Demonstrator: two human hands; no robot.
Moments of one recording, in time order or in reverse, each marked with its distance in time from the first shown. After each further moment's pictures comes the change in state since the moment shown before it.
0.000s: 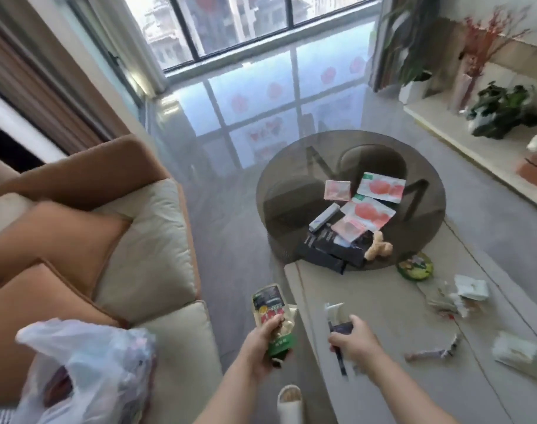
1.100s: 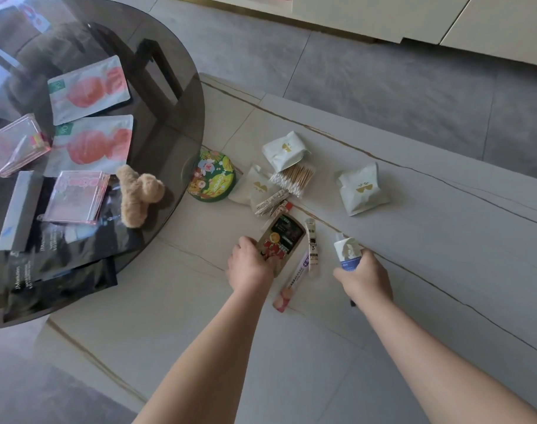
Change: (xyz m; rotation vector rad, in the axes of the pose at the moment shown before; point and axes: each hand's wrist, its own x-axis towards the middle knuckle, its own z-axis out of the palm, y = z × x) left_hand 0.350 -0.240 0.291 1.827 -0.124 0.517; right_hand 0.188 0.330 -0.175 0.162 0.816 0.623
